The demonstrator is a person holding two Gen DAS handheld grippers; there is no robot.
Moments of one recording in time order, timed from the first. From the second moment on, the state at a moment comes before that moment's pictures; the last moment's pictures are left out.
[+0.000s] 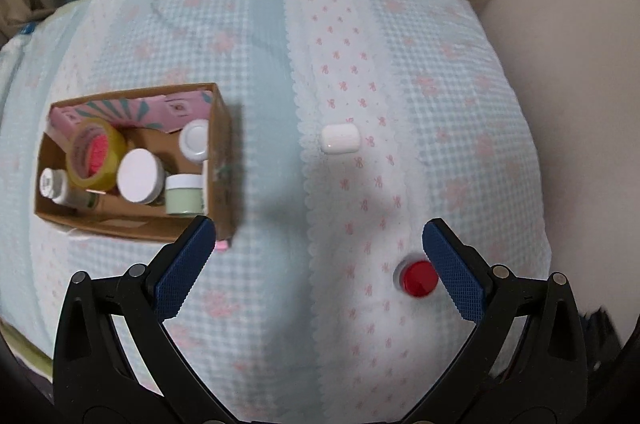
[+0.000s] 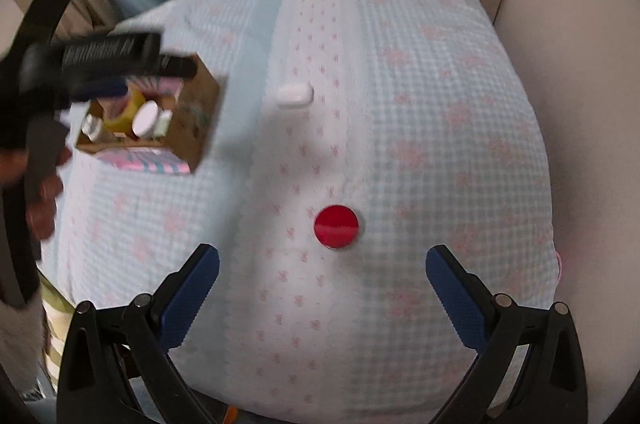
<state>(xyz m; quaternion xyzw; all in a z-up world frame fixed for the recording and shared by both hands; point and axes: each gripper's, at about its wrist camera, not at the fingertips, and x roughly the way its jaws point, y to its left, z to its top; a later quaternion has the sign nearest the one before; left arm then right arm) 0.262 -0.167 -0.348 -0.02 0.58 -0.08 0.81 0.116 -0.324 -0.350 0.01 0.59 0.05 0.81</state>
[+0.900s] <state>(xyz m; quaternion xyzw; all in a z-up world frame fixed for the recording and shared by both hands) 0.413 -0.233 -0.545 0.00 0.69 -0.05 0.72 0.177 -0.327 -0.528 -0.04 0.70 0.00 0.71</state>
